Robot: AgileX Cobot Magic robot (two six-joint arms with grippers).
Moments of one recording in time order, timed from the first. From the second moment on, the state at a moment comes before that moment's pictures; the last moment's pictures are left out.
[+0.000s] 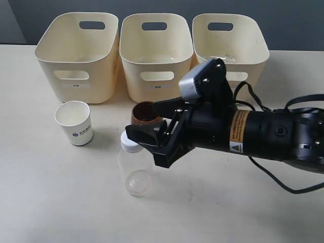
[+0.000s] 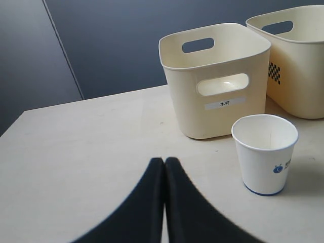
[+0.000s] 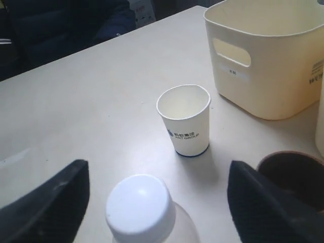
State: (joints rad) left arm -0.04 0.00 0.00 0.04 0.23 0.12; right arm 0.65 1.54 -0.56 -0.75 -0.71 0.69
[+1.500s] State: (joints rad) left arm -0.04 0.00 0.00 0.04 0.23 0.12; right arm 0.77 1.65 -0.64 -0.59 -0.55 0.48
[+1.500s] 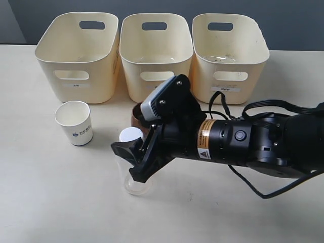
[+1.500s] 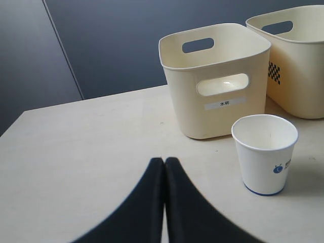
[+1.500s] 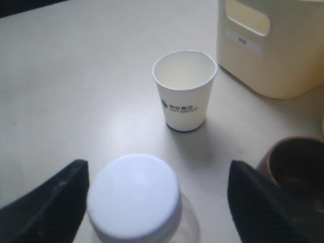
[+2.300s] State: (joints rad) left arm -0.04 0.00 0.00 0.04 0.23 0.12; right arm 0.78 1.65 -0.64 -0.57 -0.54 0.47
